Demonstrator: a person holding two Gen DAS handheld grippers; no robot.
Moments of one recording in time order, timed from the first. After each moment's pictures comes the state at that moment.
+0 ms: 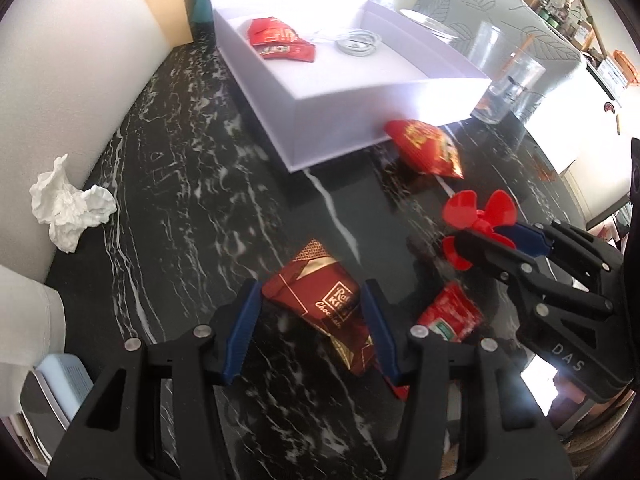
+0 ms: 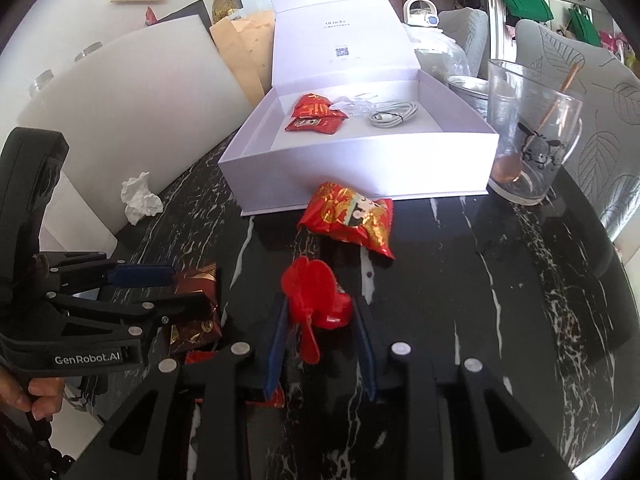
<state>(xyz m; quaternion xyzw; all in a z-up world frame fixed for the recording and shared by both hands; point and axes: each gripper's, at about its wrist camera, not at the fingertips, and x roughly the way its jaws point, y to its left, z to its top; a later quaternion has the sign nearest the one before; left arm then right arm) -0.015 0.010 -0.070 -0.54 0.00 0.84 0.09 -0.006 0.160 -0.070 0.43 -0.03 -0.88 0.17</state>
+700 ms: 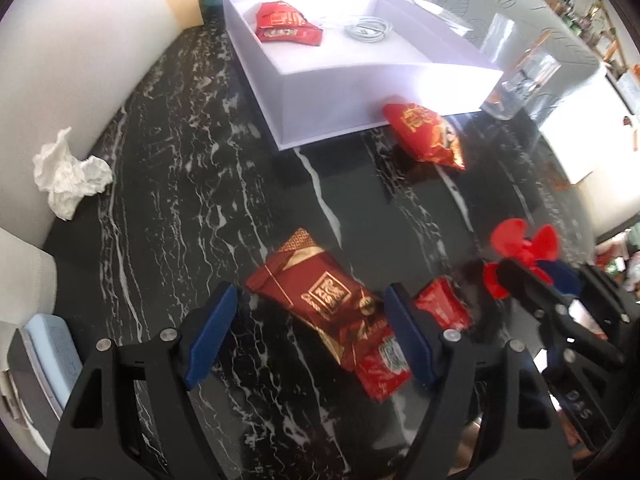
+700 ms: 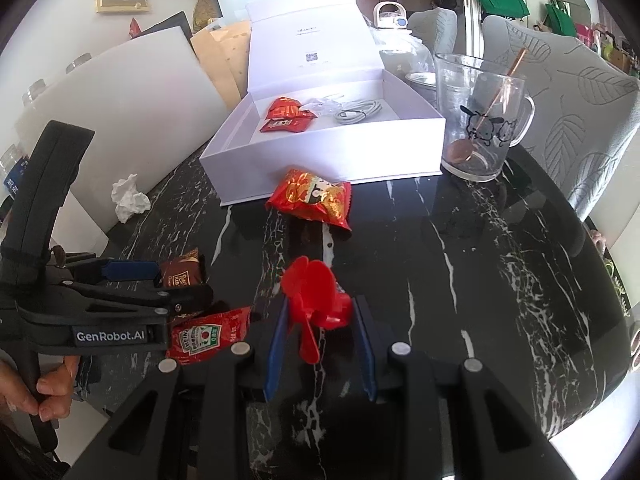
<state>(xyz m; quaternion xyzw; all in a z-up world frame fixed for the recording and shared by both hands) -0.012 0.029 -0.078 -0.56 -0.01 0.83 0.04 0.018 0.185 -0.066 0.43 -0.03 -0.89 0.14</state>
